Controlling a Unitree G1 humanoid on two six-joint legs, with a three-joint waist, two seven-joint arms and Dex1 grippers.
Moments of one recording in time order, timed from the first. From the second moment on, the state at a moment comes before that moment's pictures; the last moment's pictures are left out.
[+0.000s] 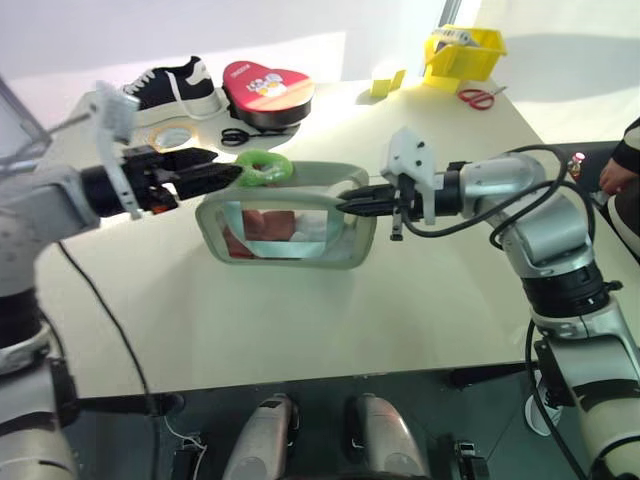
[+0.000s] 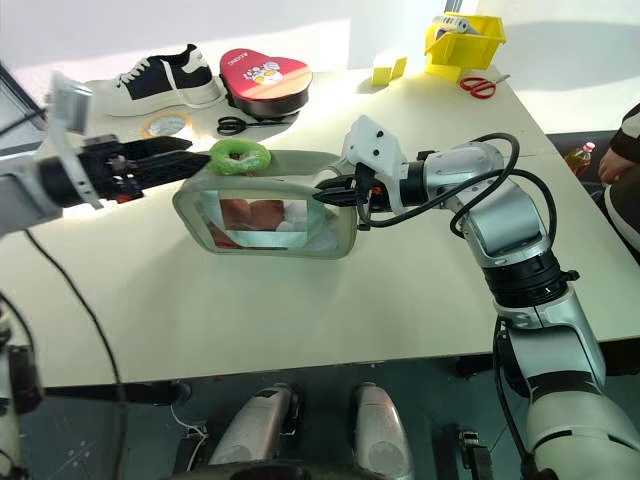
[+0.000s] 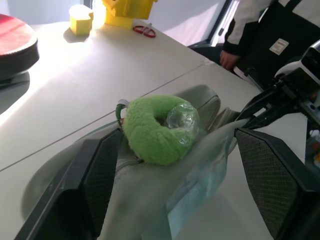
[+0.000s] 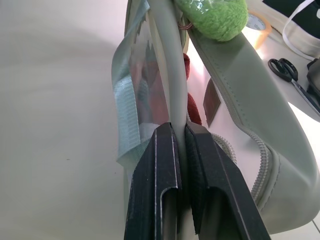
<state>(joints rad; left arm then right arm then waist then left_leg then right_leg) -0.65 0.96 0.32 -0.14 -0.98 1.10 -0.79 -0.86 -0.65 0.22 -0.07 0.31 0.58 1.10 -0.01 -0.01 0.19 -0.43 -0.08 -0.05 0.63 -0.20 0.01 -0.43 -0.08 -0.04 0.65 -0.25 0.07</state>
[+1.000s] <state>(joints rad) -0.52 0.94 0.10 -0.05 -0.58 0.72 -1.00 -0.94 -0.67 0.22 0.01 0.30 0.58 1.14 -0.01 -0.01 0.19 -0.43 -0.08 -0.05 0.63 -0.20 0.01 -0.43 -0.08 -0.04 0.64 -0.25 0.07</state>
